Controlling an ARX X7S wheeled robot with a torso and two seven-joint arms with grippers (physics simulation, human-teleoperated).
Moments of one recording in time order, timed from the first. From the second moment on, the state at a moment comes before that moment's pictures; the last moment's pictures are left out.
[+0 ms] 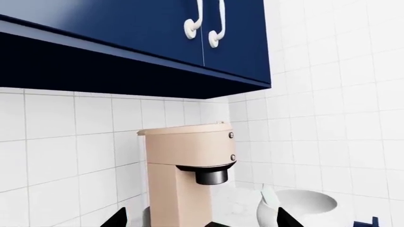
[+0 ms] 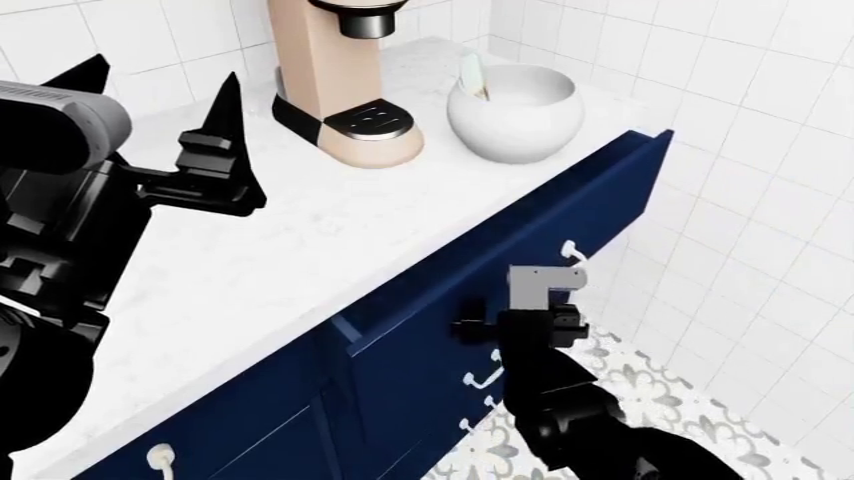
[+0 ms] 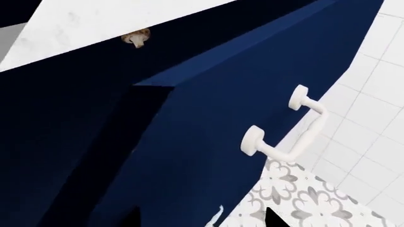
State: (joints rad) left arm -0.71 -0.61 0.00 0.72 -0.92 -0.85 -0.41; right arm 0.97 0.05 -1.44 1.19 1.39 -0.16 0.37
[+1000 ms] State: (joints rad) left arm -0.81 -0.35 0.24 0.60 -0.94 -0.91 -0.50; right arm 1.69 1.48 -1.31 -0.79 1.53 0.22 1.27
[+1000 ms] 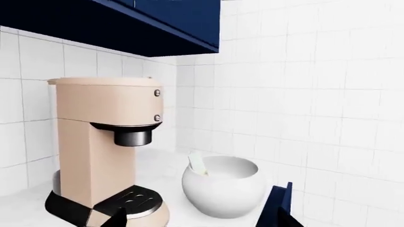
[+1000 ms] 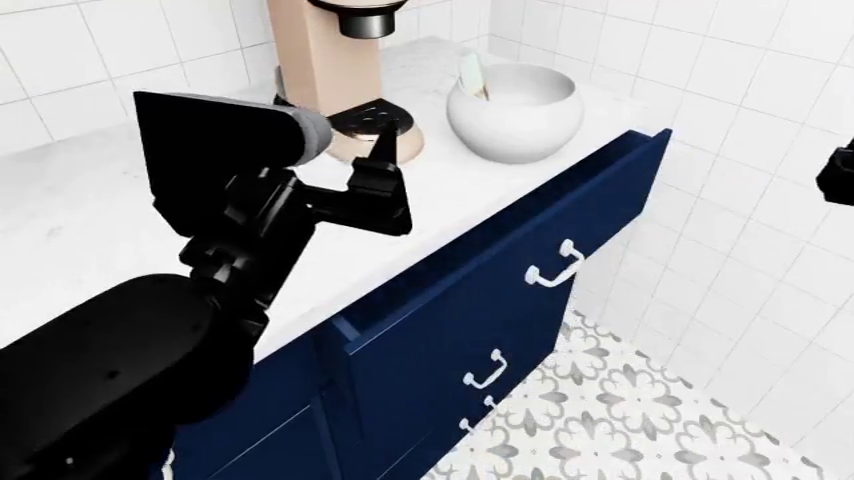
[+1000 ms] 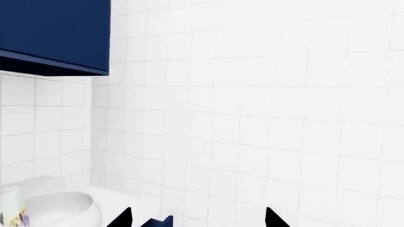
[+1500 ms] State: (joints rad) left arm -0.84 -0.07 0.56 0.24 -0.90 -0.75 -0.27; right arm 1.72 1.56 -1.28 -0.86 1.58 0.23 1.30
